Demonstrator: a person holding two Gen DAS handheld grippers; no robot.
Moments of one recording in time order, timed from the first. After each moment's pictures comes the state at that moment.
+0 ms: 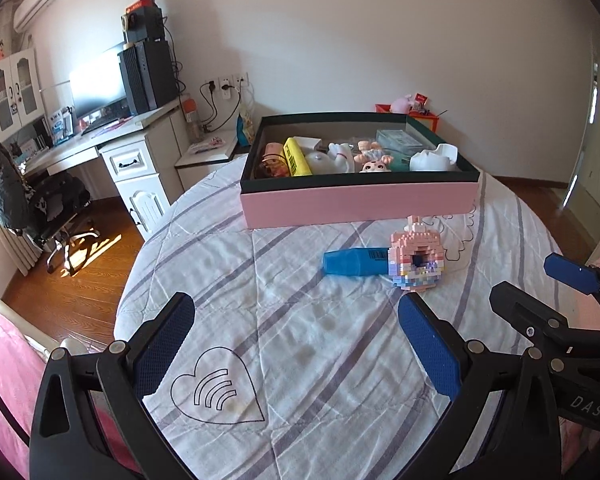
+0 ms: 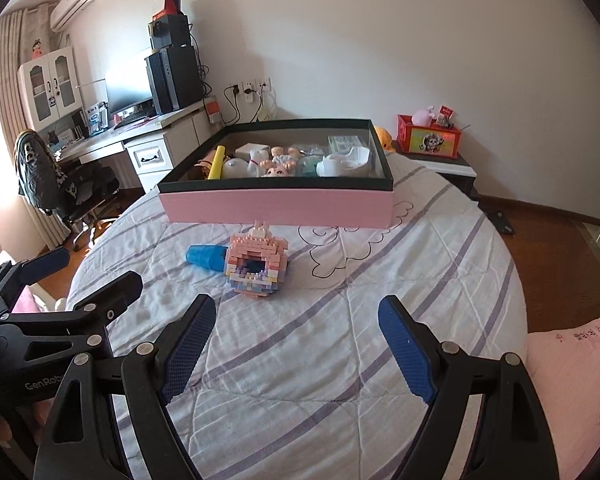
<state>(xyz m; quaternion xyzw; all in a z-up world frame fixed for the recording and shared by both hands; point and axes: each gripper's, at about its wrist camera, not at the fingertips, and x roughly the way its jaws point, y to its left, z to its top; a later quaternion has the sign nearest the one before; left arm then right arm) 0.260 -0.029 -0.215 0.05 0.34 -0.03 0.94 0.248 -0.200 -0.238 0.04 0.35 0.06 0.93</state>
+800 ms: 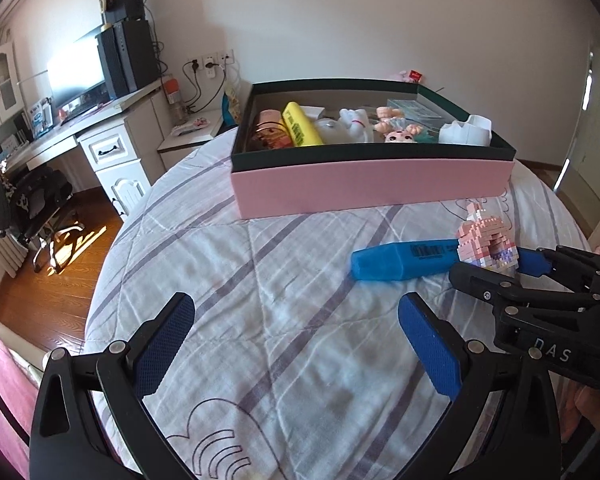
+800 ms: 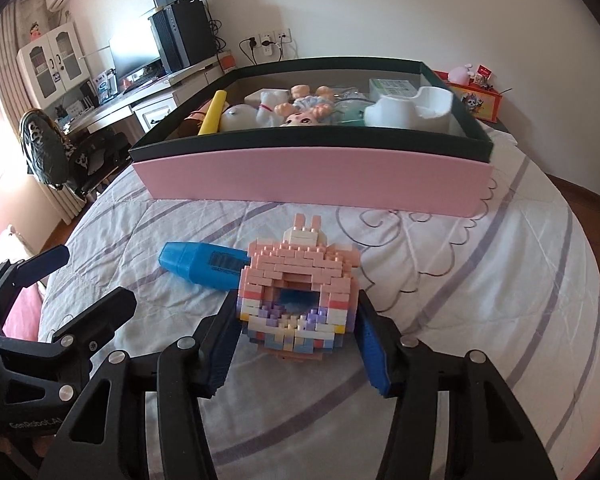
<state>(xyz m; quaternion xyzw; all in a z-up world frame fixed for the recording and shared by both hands) 0.313 -0.020 -0.250 0.06 0.38 -0.07 0.92 0.325 -0.181 -0.282 0.04 0.42 0.11 0.90</state>
